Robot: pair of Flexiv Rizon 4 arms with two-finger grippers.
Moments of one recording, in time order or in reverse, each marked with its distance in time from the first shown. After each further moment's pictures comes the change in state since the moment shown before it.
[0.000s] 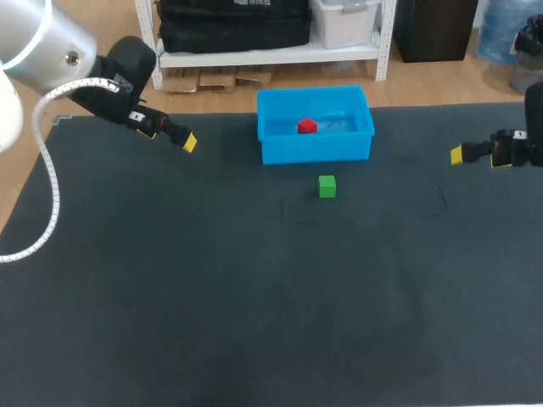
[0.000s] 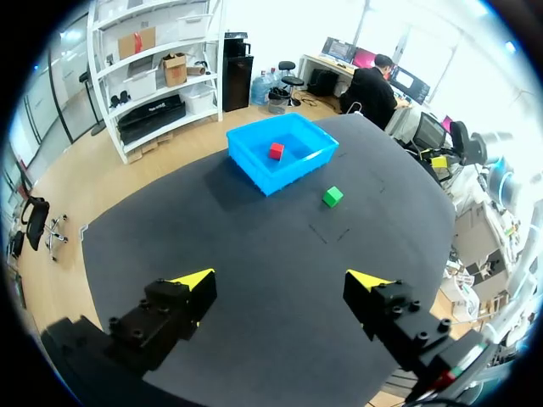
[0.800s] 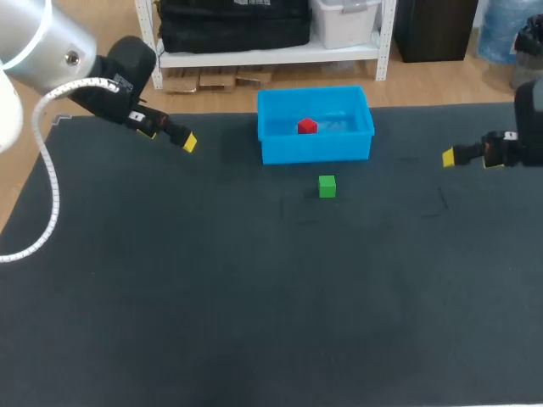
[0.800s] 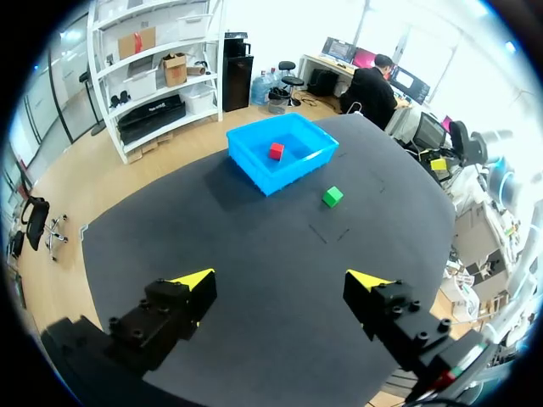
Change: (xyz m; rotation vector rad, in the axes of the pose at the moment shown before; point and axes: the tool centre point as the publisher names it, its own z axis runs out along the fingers) left arm 0.000 0.000 0.000 0.000 0.000 0.000; right arm -0.001 0.012 0.008 0.000 0.024 -0.033
